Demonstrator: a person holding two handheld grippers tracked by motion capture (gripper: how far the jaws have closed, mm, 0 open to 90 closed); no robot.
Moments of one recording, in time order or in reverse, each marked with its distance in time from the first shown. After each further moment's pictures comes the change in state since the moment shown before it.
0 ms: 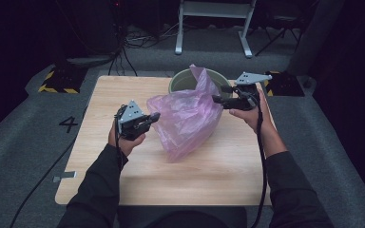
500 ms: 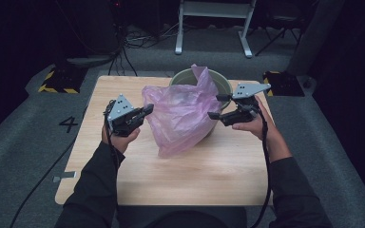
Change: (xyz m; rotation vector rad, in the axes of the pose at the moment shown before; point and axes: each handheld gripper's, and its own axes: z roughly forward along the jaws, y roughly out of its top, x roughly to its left) left arm 0.002 0.020 -0.021 -0.092 0.039 -0.009; right arm 0.027 -0.007 -0.012 -0.003 0.196 -0.153
